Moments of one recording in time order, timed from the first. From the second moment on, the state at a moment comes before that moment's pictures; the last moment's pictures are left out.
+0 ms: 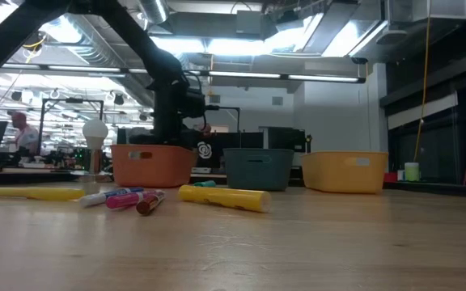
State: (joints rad) left arm 0.79 2.01 1.46 -0.94 0.05 -0.46; right arm 0.00 1.34 1.83 -0.67 0.11 0.17
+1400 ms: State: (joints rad) left arm 0.77 1.96 1.47 -1.01 0.09 -0.45; right arm 0.00 1.34 1.83 -0.67 0.11 0.17
